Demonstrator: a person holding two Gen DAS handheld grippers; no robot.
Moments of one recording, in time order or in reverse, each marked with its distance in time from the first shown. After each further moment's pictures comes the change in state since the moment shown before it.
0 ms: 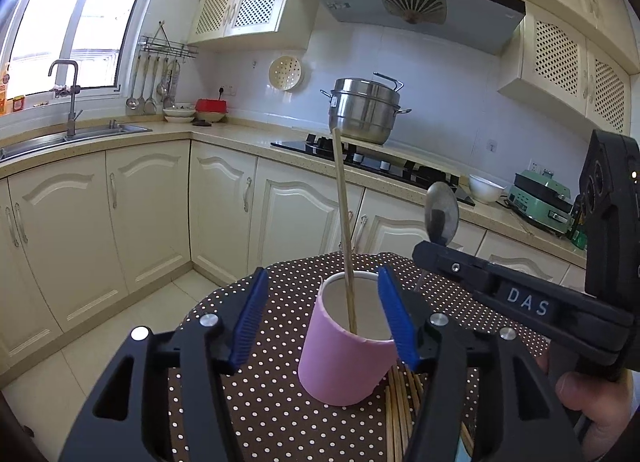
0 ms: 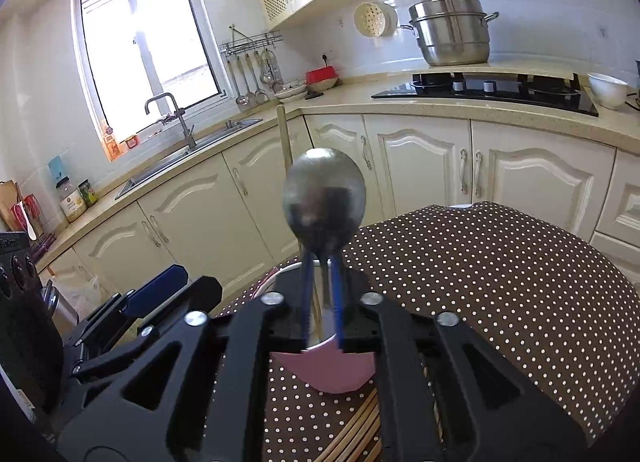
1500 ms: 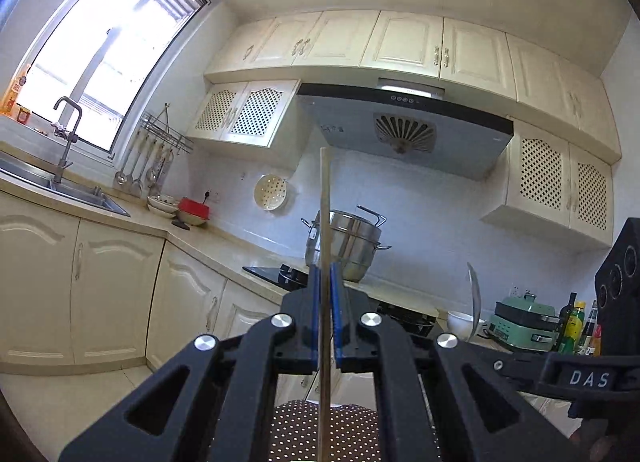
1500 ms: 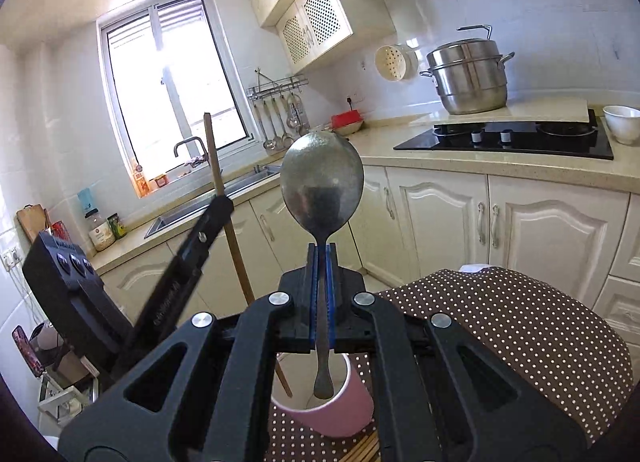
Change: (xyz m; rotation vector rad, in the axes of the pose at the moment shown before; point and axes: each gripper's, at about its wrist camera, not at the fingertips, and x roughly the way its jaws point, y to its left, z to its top) left arm 0.031 -0.027 0.066 -0.119 -0.489 -0.083; right arm -0.020 -0.022 0.070 -0.001 -0.137 0.121
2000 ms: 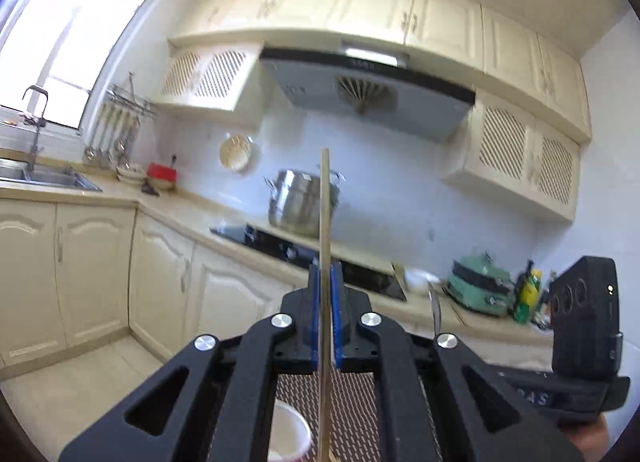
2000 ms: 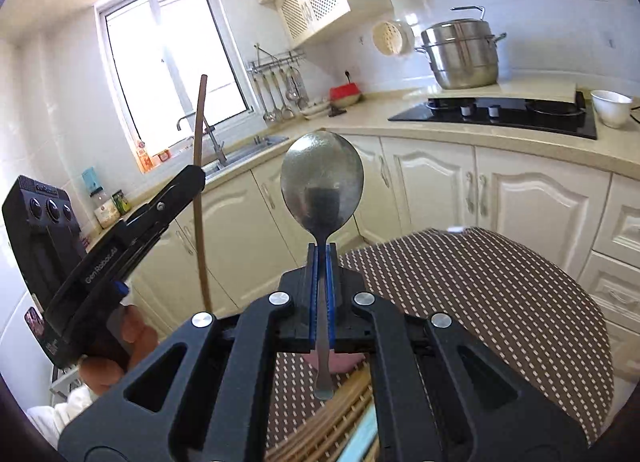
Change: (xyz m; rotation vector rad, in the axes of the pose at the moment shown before) left arm -0.042 -0.037 0.033 0.016 0.146 -0.103; right arm -0.044 -0.004 -0.008 0.010 0.101 0.012
